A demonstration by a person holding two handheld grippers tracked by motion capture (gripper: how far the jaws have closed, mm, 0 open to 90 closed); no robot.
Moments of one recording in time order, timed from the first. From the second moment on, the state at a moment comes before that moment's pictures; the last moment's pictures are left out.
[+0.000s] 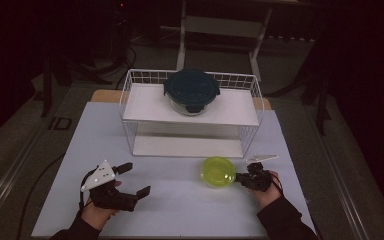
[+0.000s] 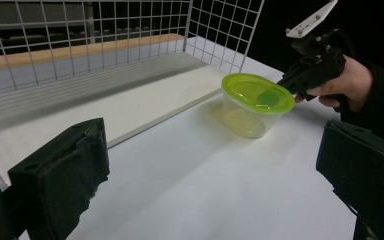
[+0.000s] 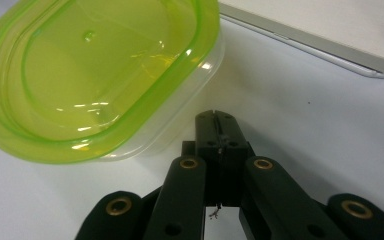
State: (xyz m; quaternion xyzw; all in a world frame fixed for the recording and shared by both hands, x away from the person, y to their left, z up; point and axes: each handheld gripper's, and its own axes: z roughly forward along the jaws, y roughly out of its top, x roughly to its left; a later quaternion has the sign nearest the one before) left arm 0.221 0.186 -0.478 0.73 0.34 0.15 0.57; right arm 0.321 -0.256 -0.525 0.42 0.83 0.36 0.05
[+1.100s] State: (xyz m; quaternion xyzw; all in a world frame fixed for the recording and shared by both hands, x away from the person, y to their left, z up) left arm 0.218 0.187 -0.476 0.73 0.33 0.15 0.57; right arm 0.334 -0.181 -0.527 0.37 0.85 0.37 0.02
